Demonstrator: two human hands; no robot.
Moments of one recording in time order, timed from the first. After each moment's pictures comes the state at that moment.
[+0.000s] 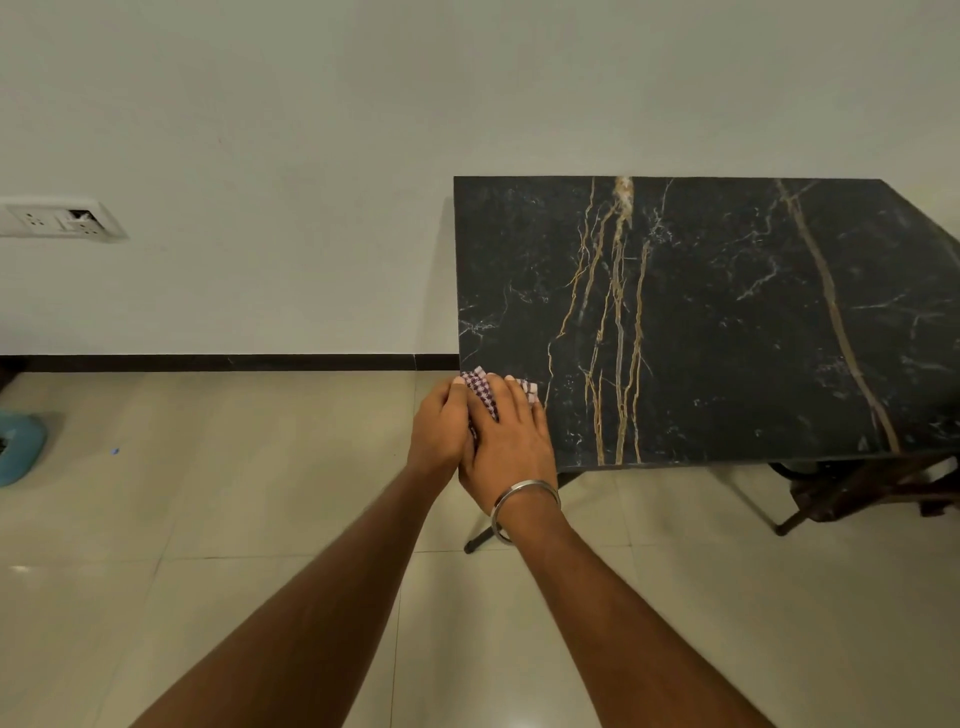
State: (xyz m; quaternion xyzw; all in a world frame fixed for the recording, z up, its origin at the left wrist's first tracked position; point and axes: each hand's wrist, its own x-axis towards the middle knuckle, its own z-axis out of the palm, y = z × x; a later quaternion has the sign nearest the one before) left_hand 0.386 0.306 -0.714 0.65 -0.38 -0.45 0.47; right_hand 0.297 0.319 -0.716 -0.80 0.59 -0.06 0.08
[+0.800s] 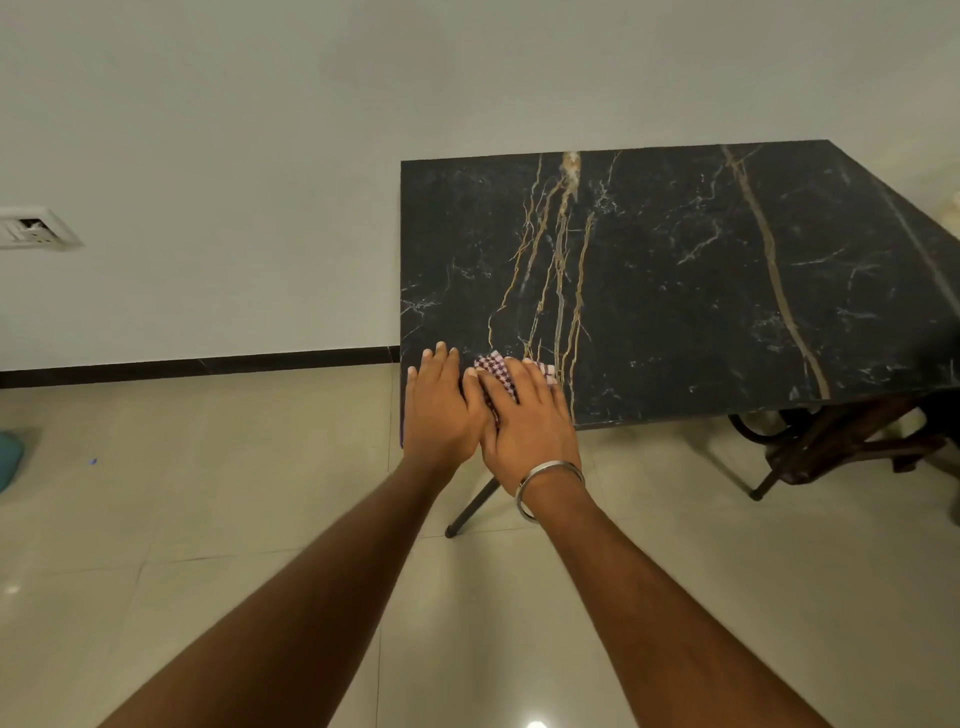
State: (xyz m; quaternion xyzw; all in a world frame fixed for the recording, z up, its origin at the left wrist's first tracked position) left_hand 0.322 0.311 -0.725 0.72 -0.62 -0.18 0.26; right_hand 0.205 0.326 -0.719 -0.78 0.60 -0.12 0.08
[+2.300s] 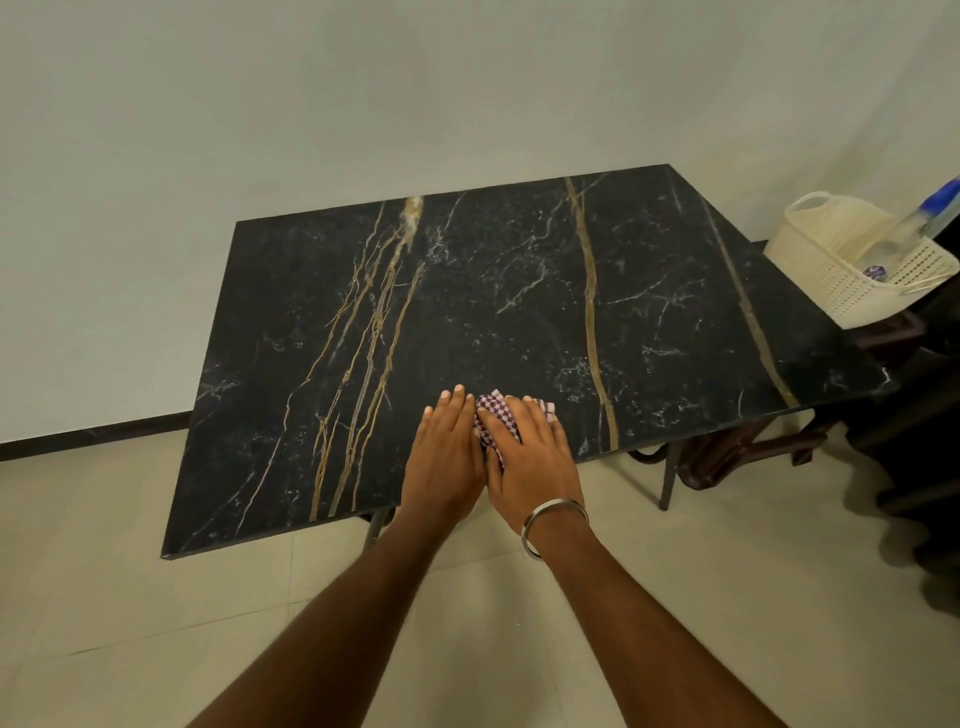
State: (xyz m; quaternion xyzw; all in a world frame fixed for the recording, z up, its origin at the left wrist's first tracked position) left_hand 0.084 0.263 -0.703 0.63 -0.76 -0.14 0.10; right_hand -0.040 0.274 -0.723 -0.75 0.64 -0.14 0.06
